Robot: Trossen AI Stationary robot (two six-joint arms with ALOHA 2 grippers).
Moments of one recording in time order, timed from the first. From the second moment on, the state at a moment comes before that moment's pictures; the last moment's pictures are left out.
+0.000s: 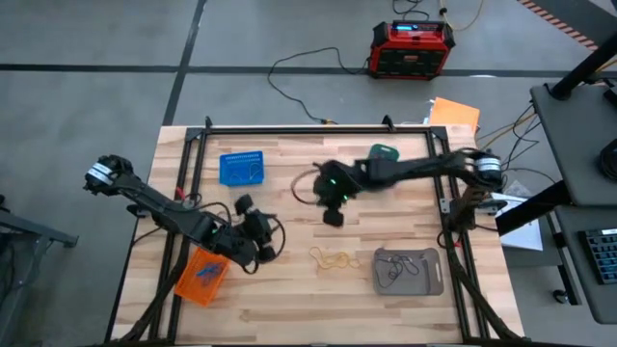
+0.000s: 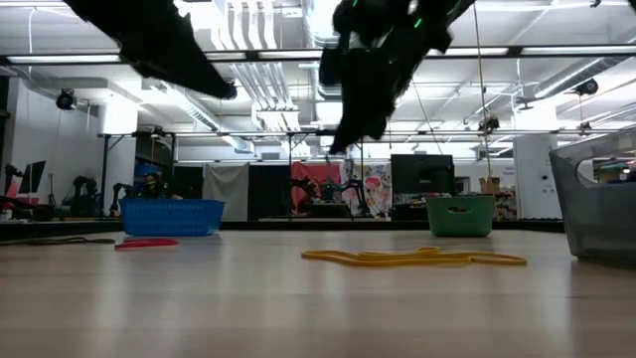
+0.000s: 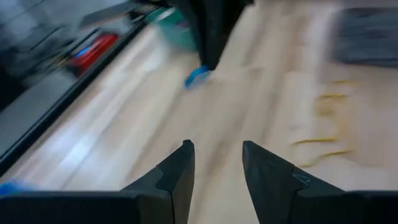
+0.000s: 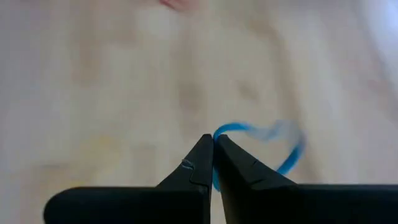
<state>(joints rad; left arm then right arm) -0.48 1.35 0.84 -0.34 -0.83 -0.49 -0.12 1.74 1.27 -0.43 -0.16 0.03</state>
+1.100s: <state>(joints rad) -0.47 1.60 0.84 0.27 -0.69 -0.16 0.12 1.65 1.07 0.06 -0.35 0.01</state>
